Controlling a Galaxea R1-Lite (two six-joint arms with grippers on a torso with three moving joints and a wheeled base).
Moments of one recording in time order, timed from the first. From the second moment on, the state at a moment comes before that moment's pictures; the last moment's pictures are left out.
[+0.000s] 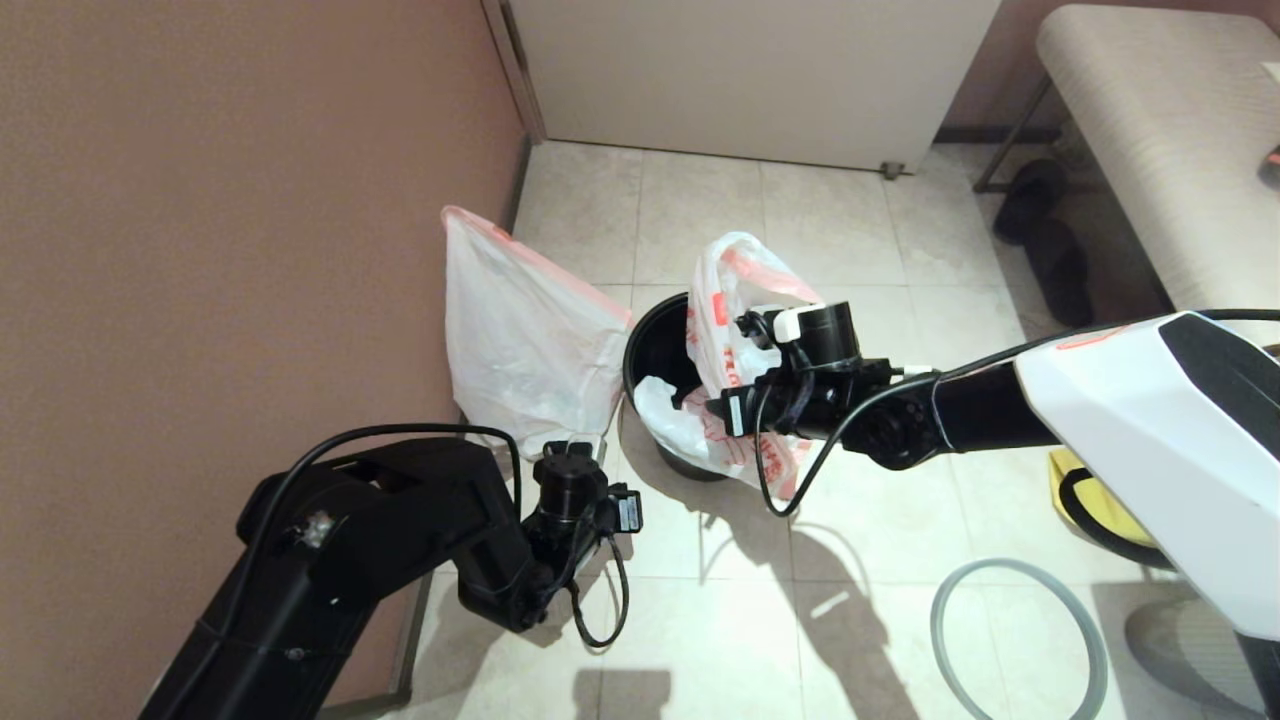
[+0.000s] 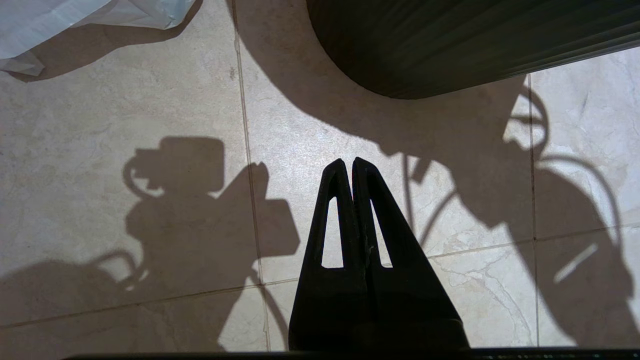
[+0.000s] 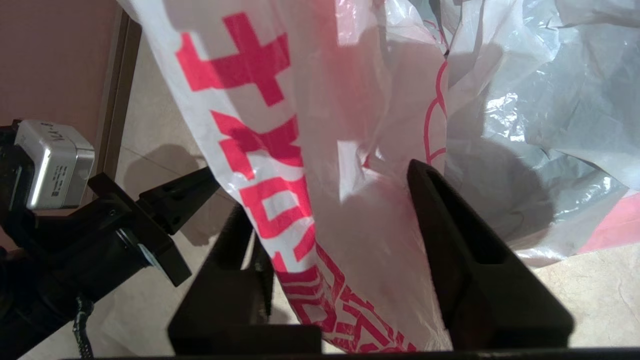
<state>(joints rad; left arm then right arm) -0.45 2.58 -1.13 -1.09 0.16 -0.19 0.51 2.32 -1.69 -0.22 0.02 0.12</state>
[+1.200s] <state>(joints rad) -0.45 2.58 -1.13 -1.09 0.16 -0.19 0.49 2.26 -1.96 -0.29 -0.08 0.08</state>
